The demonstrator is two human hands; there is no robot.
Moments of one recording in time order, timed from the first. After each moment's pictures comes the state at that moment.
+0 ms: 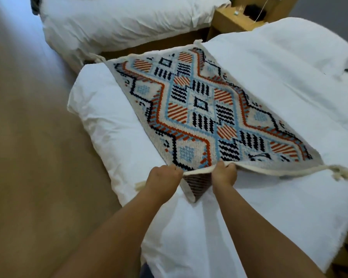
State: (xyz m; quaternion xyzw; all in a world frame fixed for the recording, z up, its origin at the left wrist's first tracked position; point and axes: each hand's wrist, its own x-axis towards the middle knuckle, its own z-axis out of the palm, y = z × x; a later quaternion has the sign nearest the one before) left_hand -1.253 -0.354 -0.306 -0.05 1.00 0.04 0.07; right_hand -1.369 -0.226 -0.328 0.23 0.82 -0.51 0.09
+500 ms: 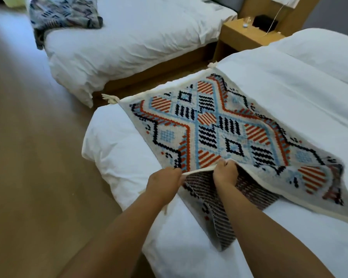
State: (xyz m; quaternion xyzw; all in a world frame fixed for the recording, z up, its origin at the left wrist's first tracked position) left_hand -1.394 -0.601 -0.290 -0.10 0.98 0.15 0.07; right_hand -1.510 -0.464 -0.314 0.16 0.87 -0.44 0.12
